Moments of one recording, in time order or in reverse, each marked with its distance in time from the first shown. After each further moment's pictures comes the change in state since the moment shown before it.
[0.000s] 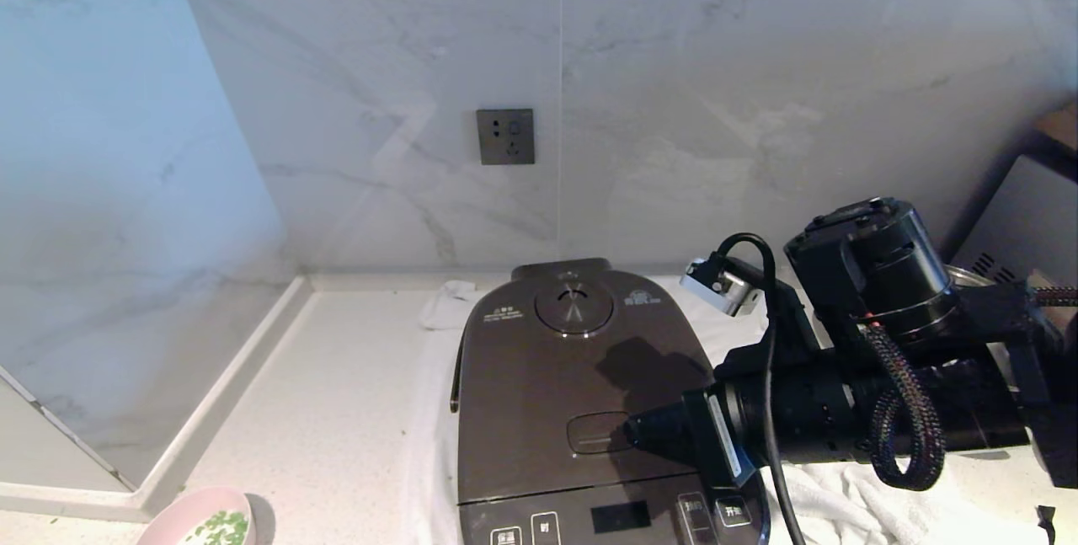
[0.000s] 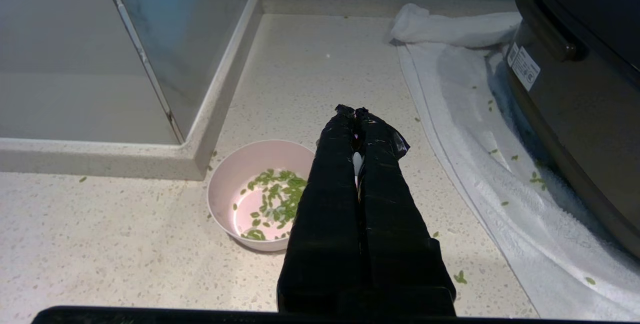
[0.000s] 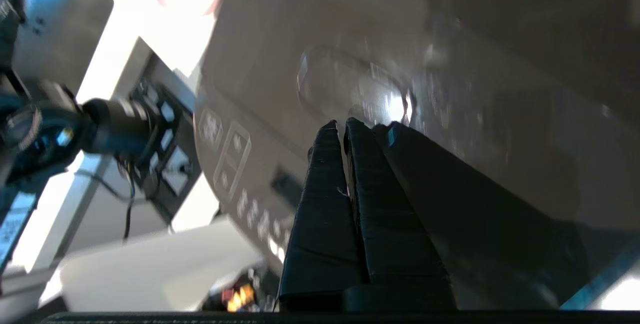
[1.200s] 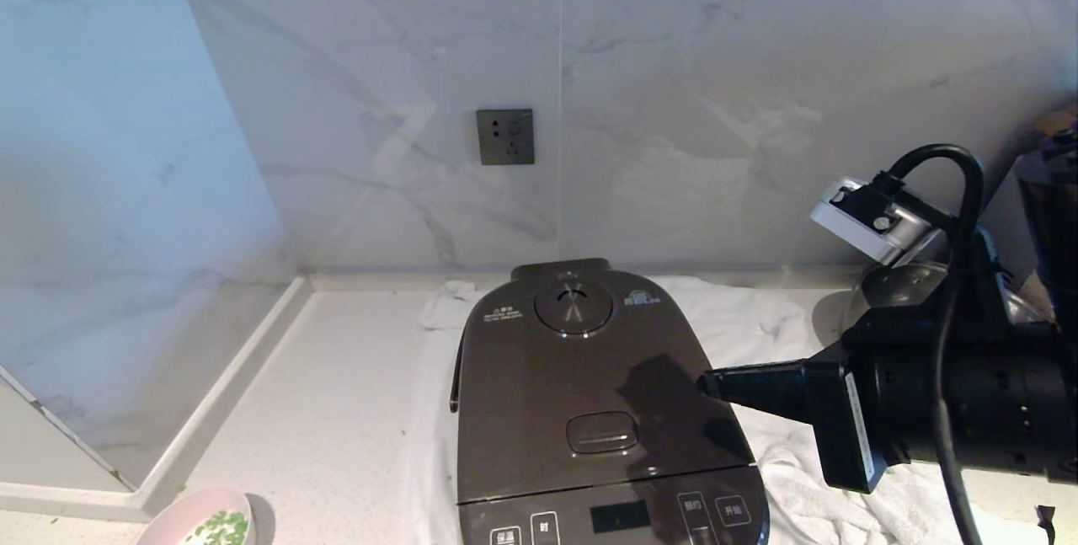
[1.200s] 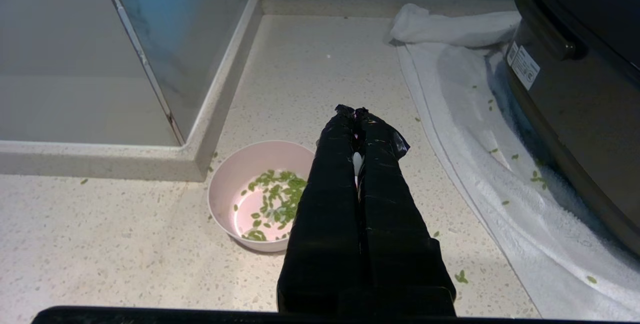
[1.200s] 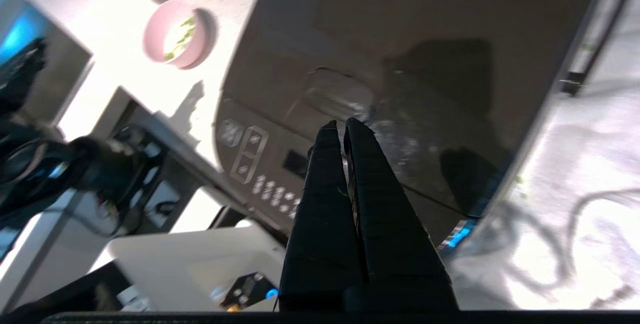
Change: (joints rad) left arm 0.000 0.000 0.000 -0.001 0.000 0.008; right arm 0.093 -0.229 -0.079 0.192 -0.260 0.022
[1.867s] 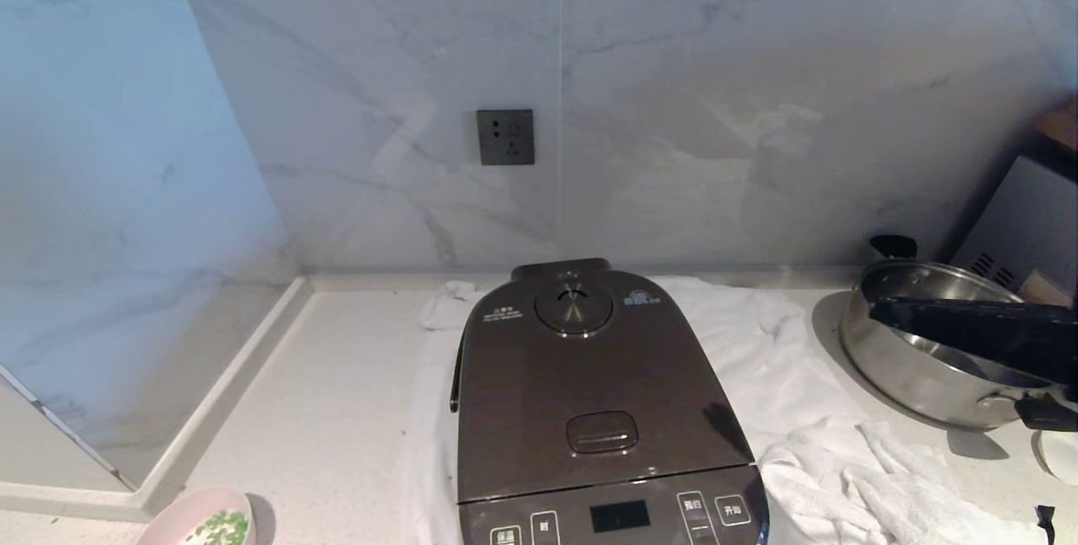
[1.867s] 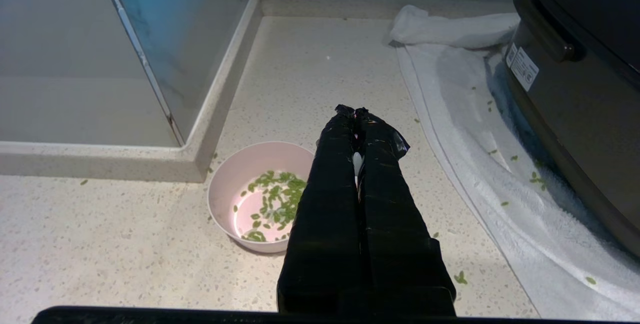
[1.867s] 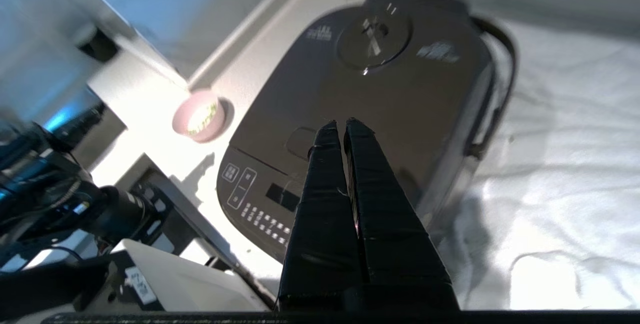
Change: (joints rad) left arm 0.000 0.000 0.002 -0.004 0.000 -0.001; right arm -0.288 -0.300 0.187 -0.198 0.211 -0.129
